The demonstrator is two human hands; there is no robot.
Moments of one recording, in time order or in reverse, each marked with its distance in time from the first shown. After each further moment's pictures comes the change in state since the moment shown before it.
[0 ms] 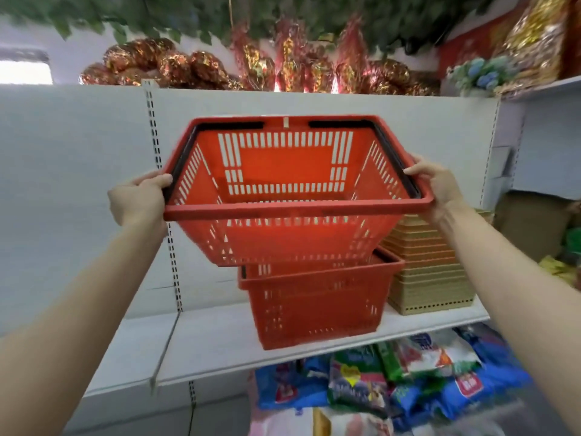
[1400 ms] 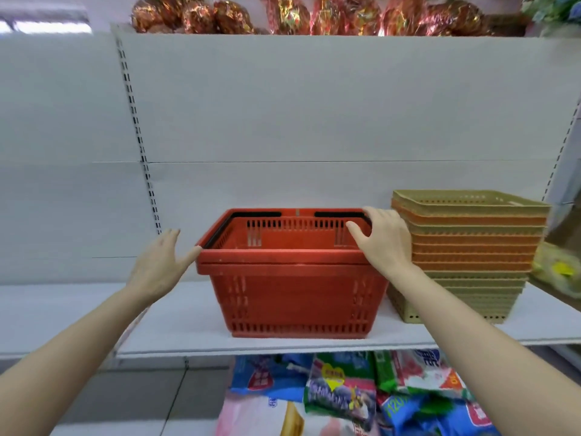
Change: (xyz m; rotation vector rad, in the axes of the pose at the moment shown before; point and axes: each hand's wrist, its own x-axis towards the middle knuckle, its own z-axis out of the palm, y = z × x) left_hand -0.055 -0.179 0.028 1.327 -0.370 0.237; right_hand 0.060 0.177 -0.099 -1.485 0.125 -0.403
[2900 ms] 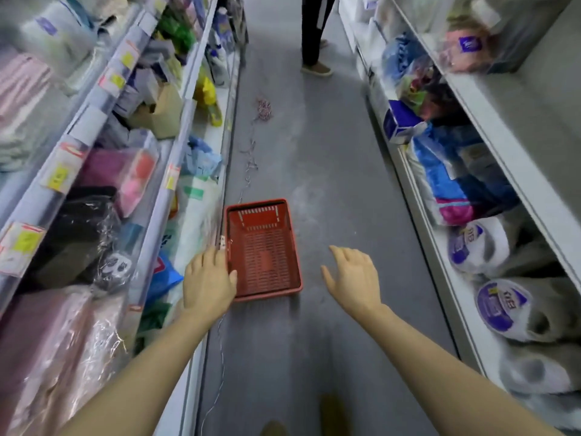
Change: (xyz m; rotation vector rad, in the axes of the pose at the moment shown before) left_hand -0.778 -0.584 -0.121 0.593 0.010 -1.531; right_hand -0.747 -0.784 0.180 0.829 -0.985 -1.296
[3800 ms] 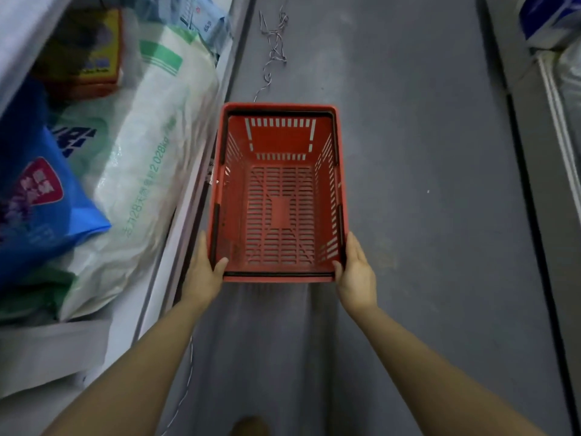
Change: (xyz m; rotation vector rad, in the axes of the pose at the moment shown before) left_hand 0.106 -0.107 0.425 -0.774 -0.246 -0.499; right_hand 0.033 0.060 0.448 0.383 -0.386 0.333
